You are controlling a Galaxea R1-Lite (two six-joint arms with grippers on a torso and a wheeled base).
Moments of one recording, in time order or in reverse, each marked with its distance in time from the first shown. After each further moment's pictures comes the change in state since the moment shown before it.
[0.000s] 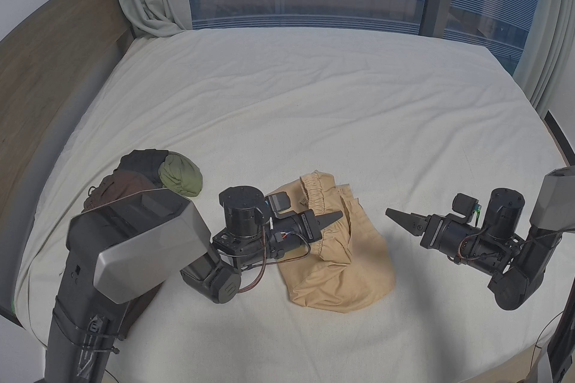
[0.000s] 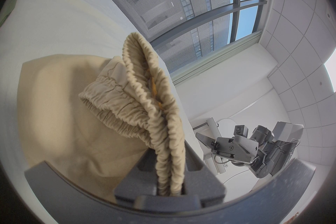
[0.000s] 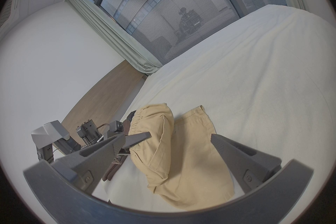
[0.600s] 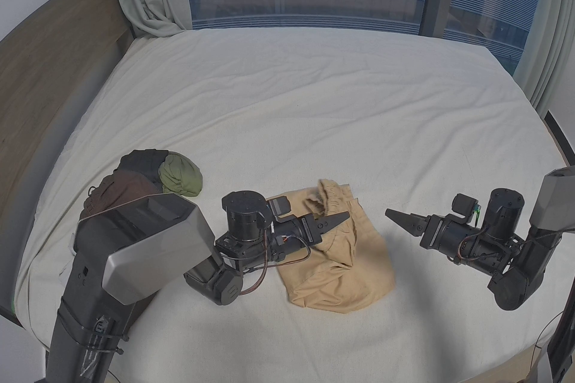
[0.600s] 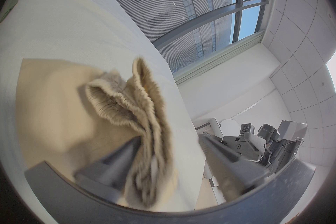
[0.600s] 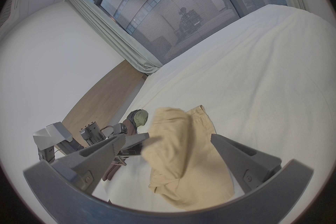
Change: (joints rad) left arm 0.001 0.036 -0.020 0.000 0.016 0.005; right arm 0.001 0.001 0.000 0.001 0.000 0.000
